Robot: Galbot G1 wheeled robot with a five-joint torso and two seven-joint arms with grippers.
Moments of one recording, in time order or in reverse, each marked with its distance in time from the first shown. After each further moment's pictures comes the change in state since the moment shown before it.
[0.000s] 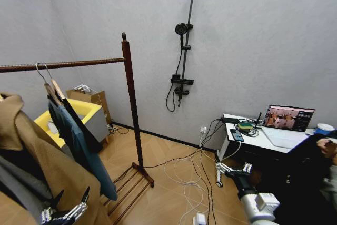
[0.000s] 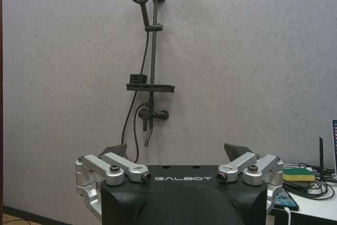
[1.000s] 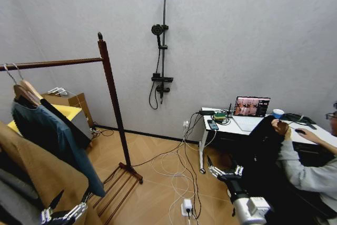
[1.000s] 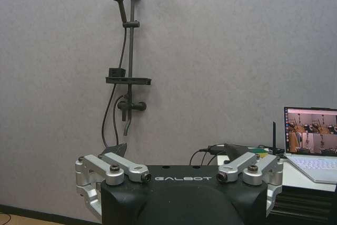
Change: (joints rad) left arm 0.000 0.000 0.000 0.000 0.000 0.000 0.000; right arm -0.045 0.015 -0.068 -0.001 -0.039 0.040 0.000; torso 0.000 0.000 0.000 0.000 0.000
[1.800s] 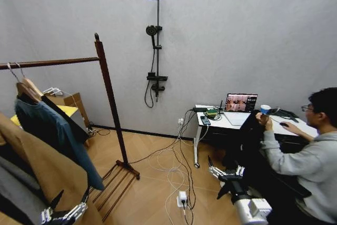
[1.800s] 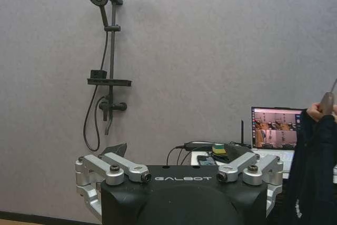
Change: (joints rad) left arm 0.000 0.000 0.000 0.000 0.000 0.000 0.000; right arm -0.006 -0.002 0.009 0.004 0.002 0.010 0.002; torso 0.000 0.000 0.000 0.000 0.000
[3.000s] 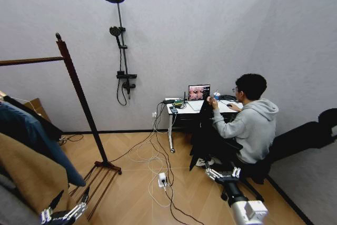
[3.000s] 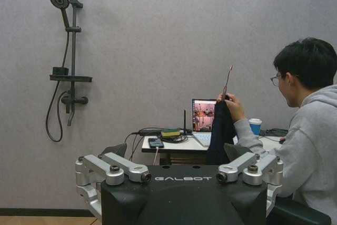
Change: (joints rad) left arm 0.000 0.000 0.000 0.000 0.000 0.000 0.000; right arm -0.016 0.006 -0.045 0.006 -0.031 0.003 0.002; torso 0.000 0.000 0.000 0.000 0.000
